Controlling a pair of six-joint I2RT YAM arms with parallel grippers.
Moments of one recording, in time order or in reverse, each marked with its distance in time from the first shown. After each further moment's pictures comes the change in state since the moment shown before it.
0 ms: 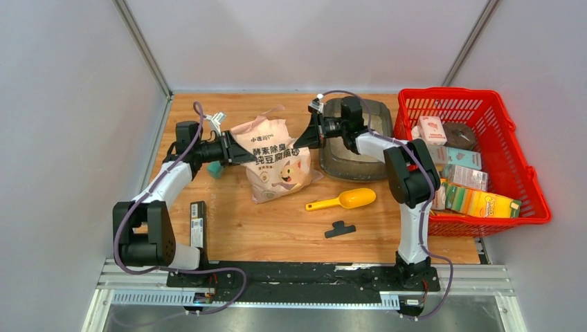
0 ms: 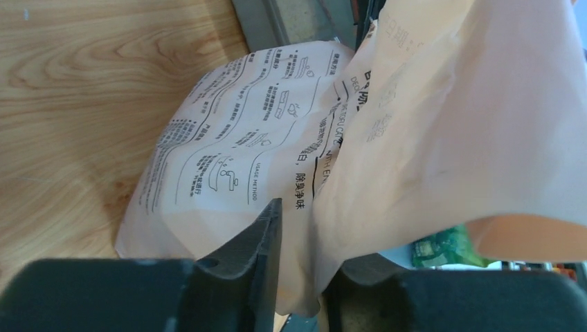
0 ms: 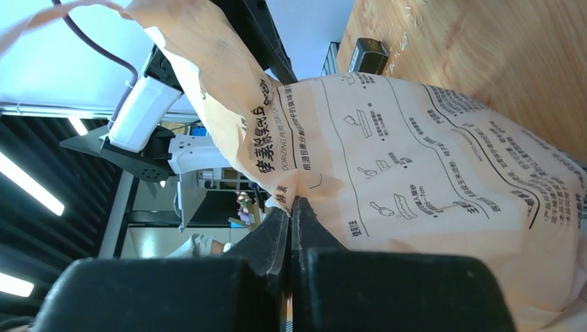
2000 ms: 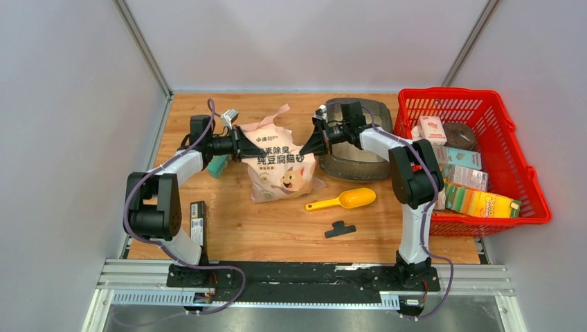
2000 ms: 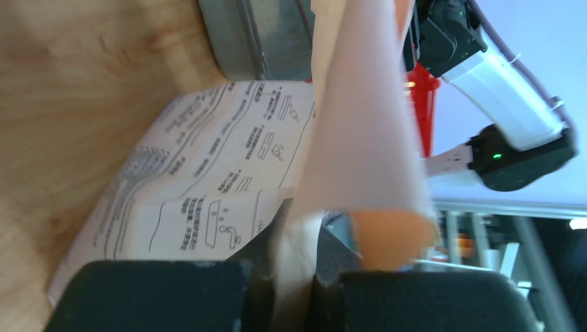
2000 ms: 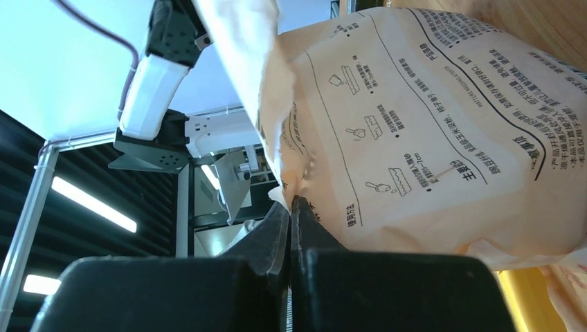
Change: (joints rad) left arm -0.082 0.201 0.115 0.096 0.063 -0.146; right arm -0.034 -0.020 0.048 -0.567 -0.044 -0.204
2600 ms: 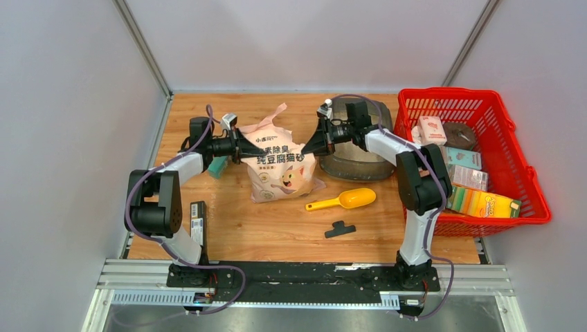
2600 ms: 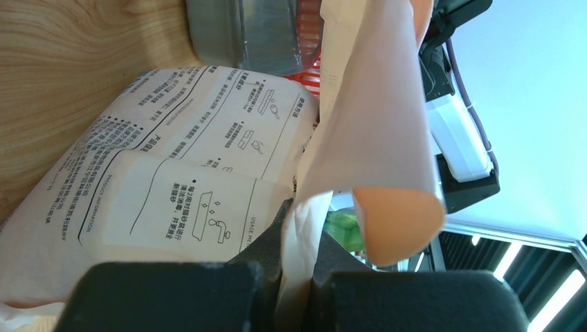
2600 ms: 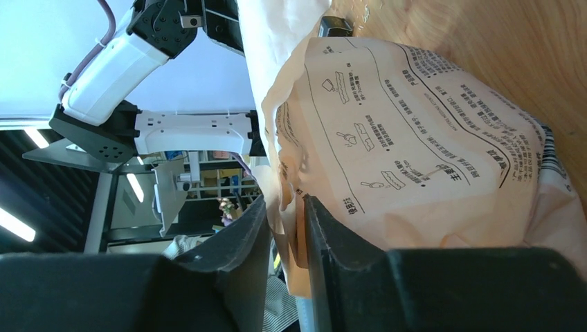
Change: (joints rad) left arm 0.028 0.046 -0.073 0.183 0.065 -0.375; right arm 0.000 -0.088 -0.061 0.003 0.090 -0.206
